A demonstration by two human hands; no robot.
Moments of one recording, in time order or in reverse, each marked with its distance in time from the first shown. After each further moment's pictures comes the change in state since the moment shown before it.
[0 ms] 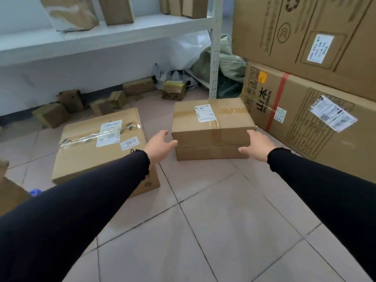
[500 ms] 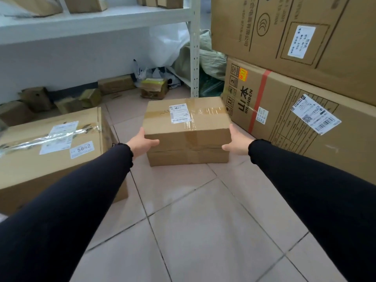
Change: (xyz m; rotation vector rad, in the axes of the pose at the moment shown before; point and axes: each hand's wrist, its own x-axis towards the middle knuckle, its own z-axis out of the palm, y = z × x) left_hand 0.108 -0.005 0.059 -0.229 -0.080 -0.208; right_hand 0.080 0.045 -0.003 0.165 -0.133 0.016
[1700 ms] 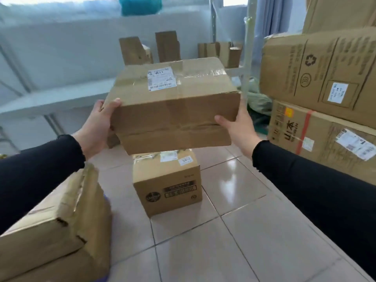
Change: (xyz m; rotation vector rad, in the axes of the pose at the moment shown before) left_hand -0.290 -0.015 -0.342 -0.515 0.459 0.380; right_hand -0.238 -0.290 0.025 0.719 0.373 -0.548
